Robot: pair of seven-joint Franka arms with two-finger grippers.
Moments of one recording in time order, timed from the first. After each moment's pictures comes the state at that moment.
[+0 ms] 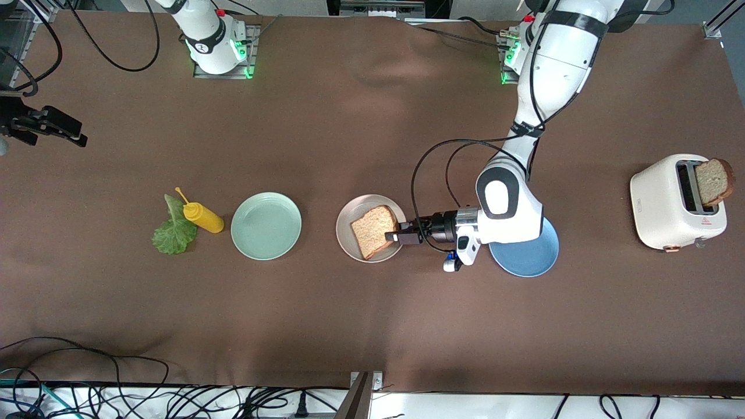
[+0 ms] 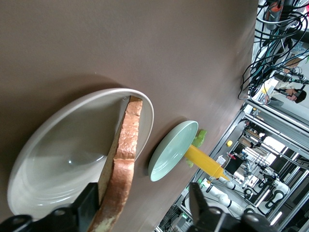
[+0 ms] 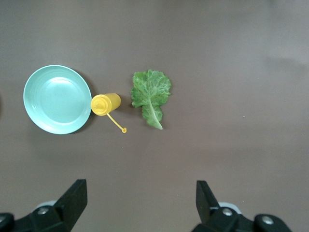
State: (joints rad) left arm -0.44 0.79 0.07 -1.55 -1.48 2.11 0.06; right arm 0.04 -0.02 -0.12 -1.68 -0.01 1.63 -0.06
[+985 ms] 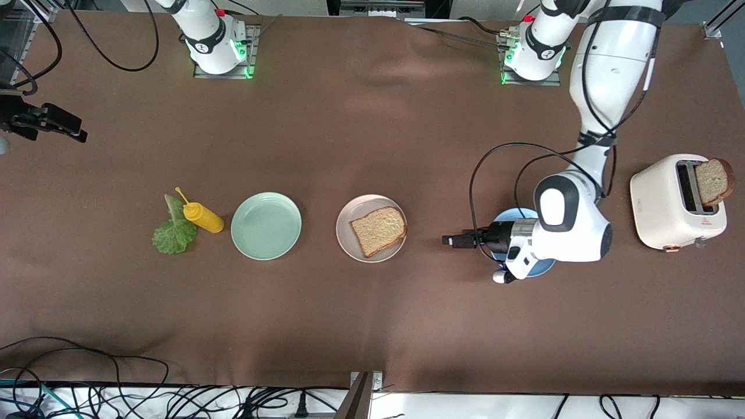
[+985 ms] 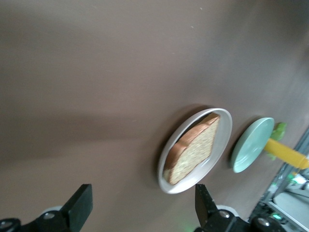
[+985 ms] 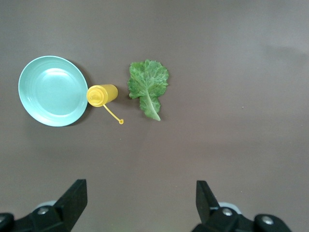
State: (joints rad) left arm -0.23 0.69 0.08 -1.53 -0.85 1.90 0.02; right arm 0.03 -0.02 -0.12 -1.68 -0.01 1.60 -0.06
